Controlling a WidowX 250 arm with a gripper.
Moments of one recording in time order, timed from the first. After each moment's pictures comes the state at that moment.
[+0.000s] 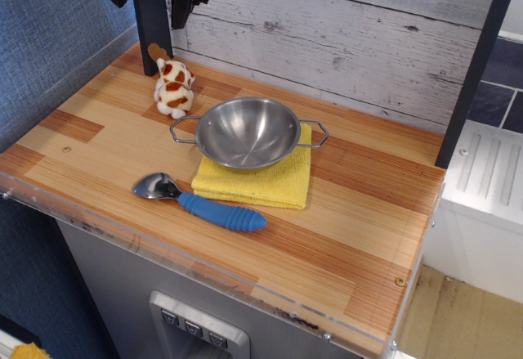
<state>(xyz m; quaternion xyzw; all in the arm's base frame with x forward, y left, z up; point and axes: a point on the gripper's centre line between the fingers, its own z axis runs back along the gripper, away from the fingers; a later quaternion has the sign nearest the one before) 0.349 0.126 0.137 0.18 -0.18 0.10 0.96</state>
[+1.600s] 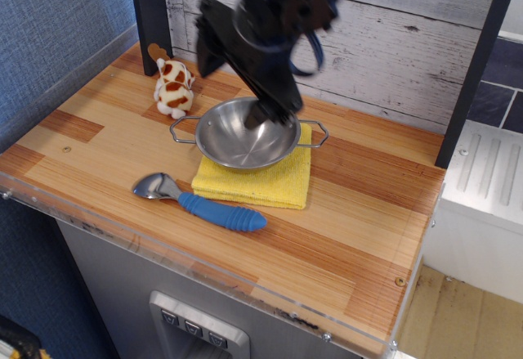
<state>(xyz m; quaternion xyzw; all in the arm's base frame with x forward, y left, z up) 0.302 -0.004 0.107 0.25 -0.18 -0.17 0.94</state>
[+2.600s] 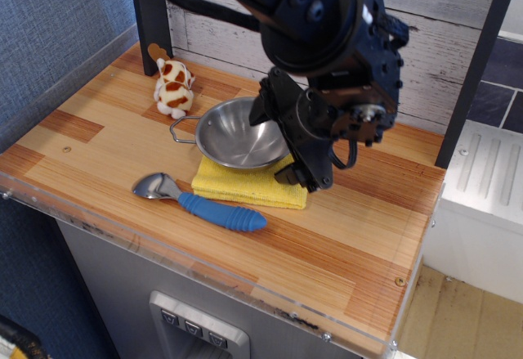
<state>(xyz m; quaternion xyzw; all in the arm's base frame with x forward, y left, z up) 0.320 -0.031 0.043 0.30 -0.15 -0.28 0.90</state>
